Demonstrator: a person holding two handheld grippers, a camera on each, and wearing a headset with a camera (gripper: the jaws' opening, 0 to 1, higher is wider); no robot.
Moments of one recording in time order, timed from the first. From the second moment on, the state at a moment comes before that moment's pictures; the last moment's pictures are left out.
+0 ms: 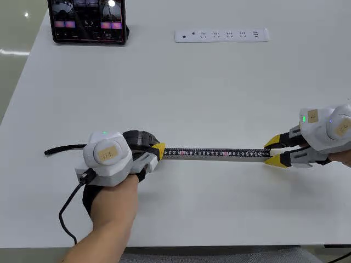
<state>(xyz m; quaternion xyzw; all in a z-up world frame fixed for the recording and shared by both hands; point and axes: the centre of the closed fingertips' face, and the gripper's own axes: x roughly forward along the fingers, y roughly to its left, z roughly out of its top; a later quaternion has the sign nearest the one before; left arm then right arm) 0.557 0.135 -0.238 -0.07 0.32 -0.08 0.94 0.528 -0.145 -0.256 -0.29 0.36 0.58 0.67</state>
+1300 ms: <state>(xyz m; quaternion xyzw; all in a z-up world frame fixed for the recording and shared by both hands) 0.558 0.136 -0.241 -0.07 0.34 -0.09 0.93 0.531 -0.147 -0.260 -0.34 0.37 0.58 0.64</state>
